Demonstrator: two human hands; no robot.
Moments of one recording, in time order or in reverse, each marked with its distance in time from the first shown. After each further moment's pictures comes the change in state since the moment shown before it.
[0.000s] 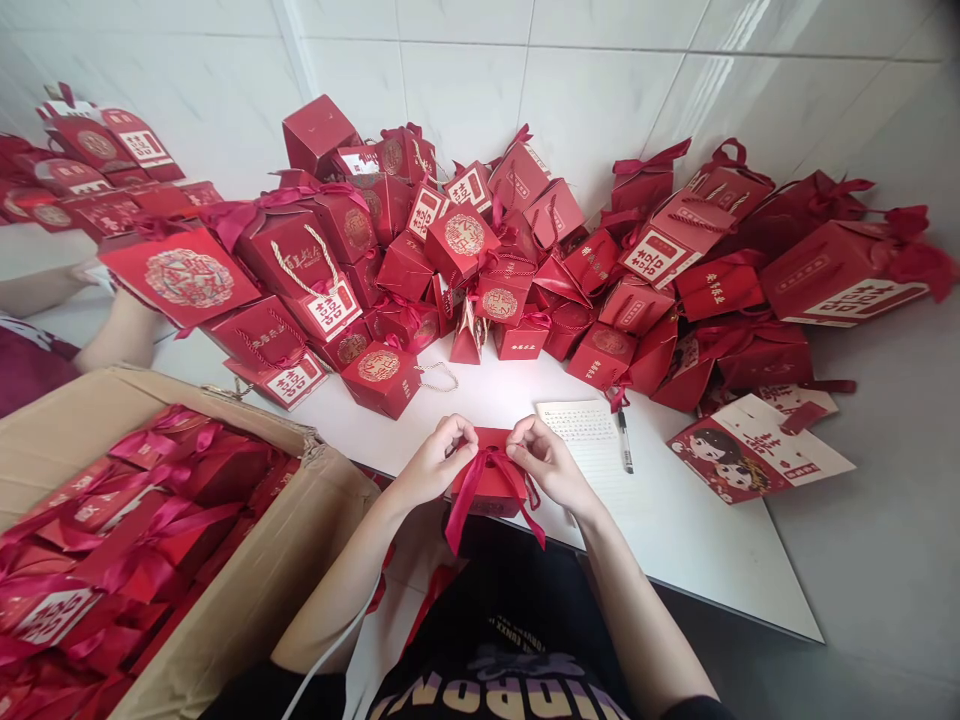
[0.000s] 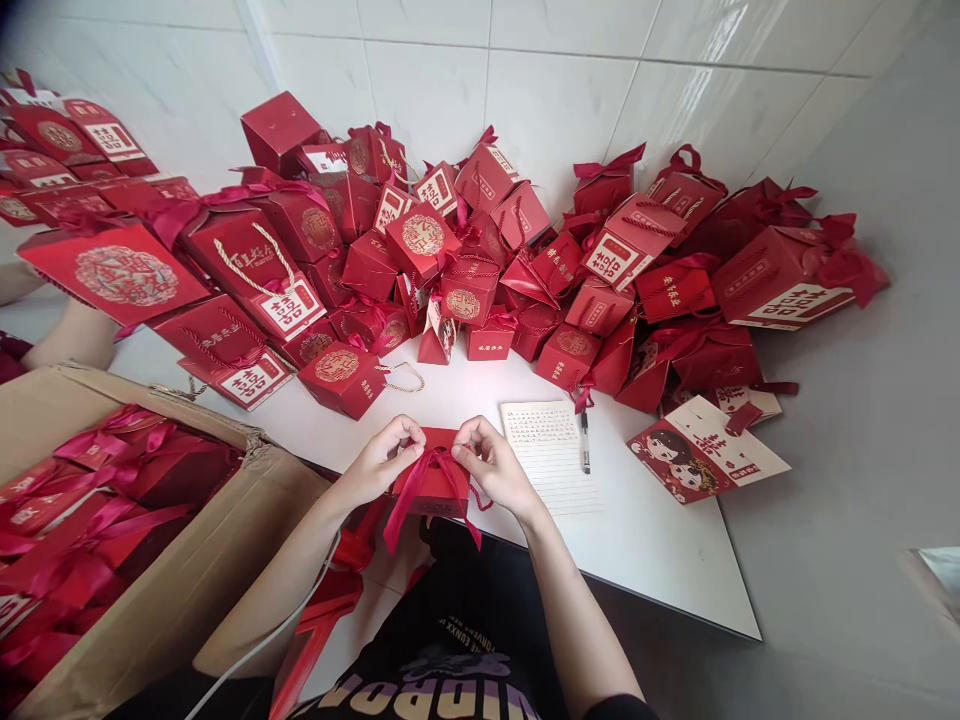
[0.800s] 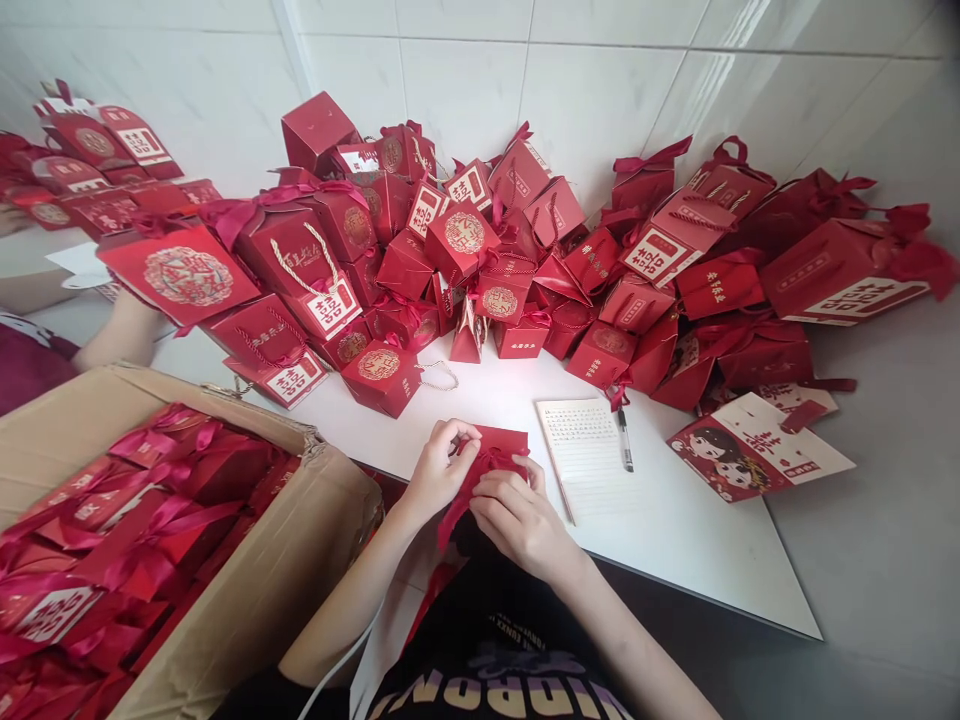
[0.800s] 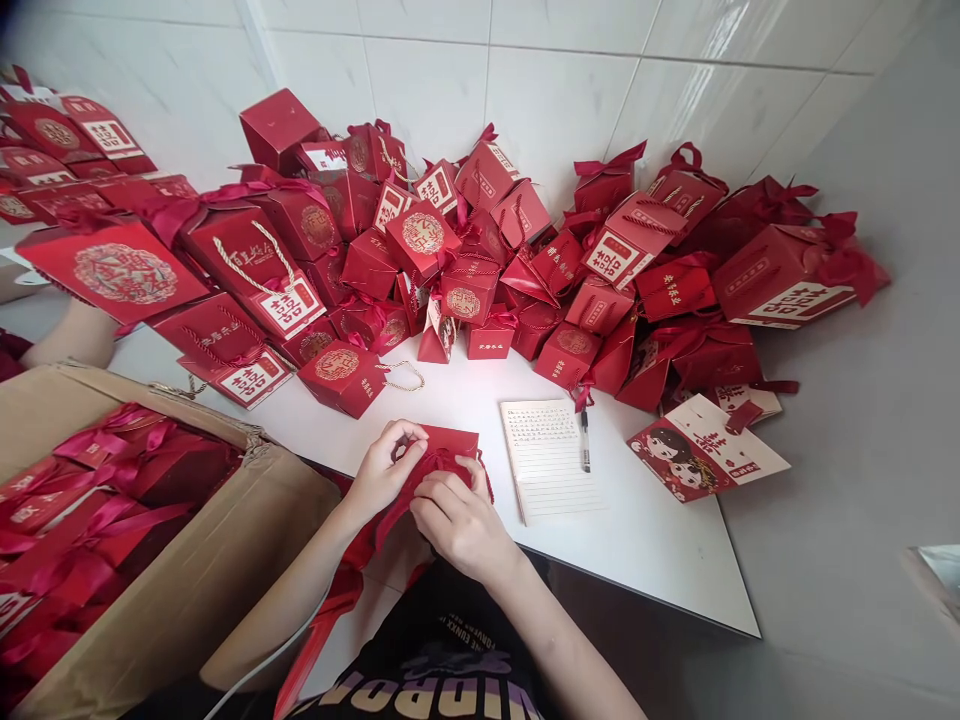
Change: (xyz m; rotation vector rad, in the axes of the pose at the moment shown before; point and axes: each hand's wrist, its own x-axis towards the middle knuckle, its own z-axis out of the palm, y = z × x) left_hand -0.007 -0.011 0.017 0.132 0.255 0.038; right_hand -0.040 -0.004 0.040 -0.930 0.017 -0.700
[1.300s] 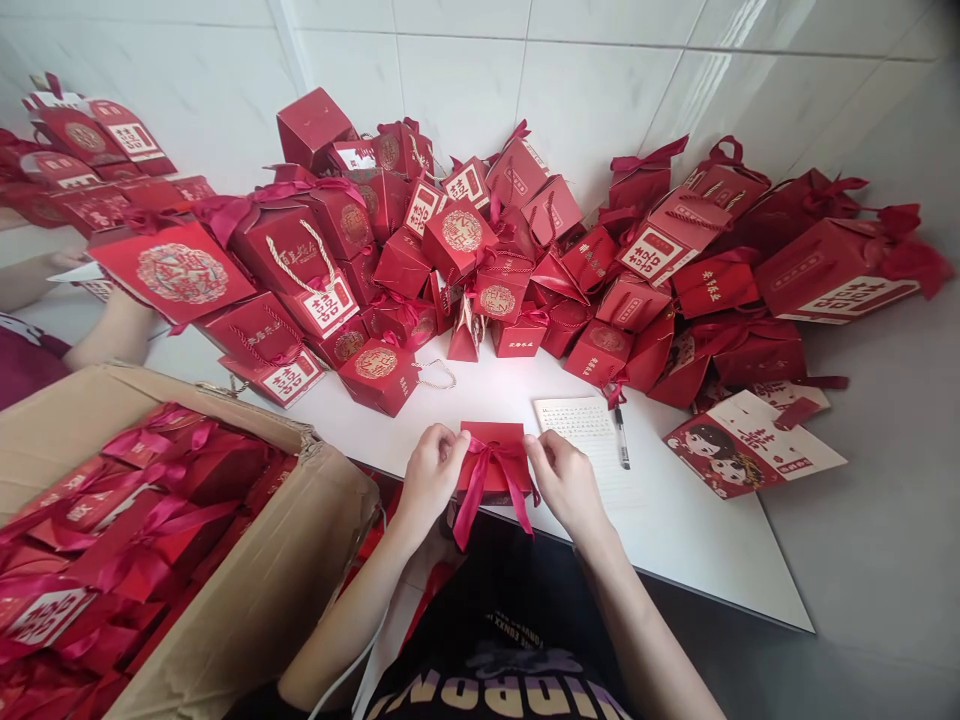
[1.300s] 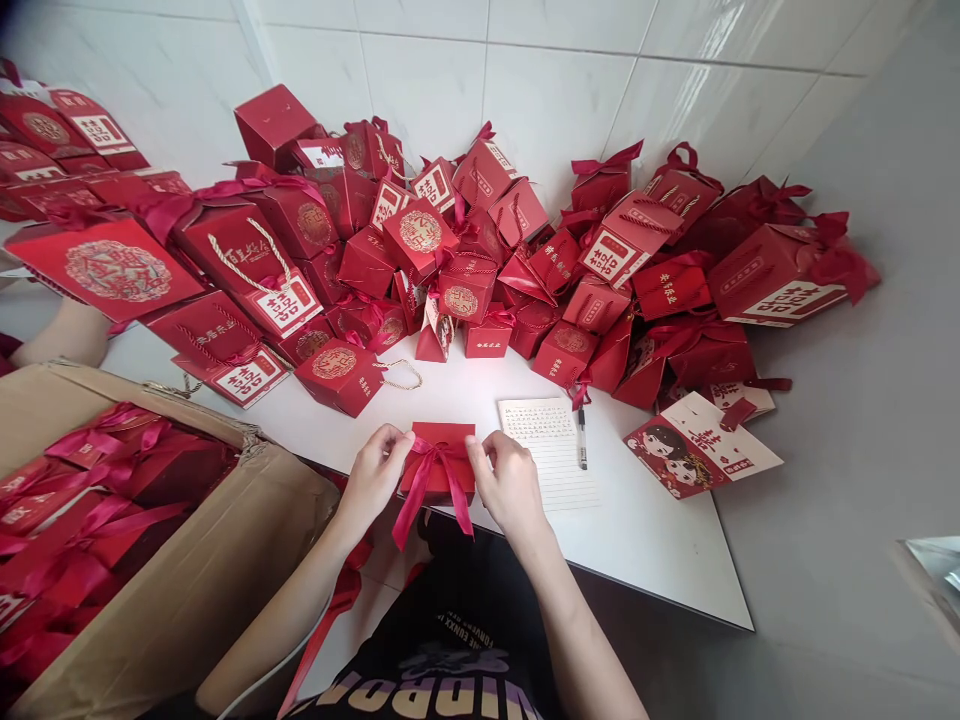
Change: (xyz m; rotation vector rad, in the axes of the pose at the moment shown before) left_hand -0.008 0.014 0.004 0.077 0.162 -0.276; right_hand 0.008 0.026 -0.023 0.217 0.096 0.860
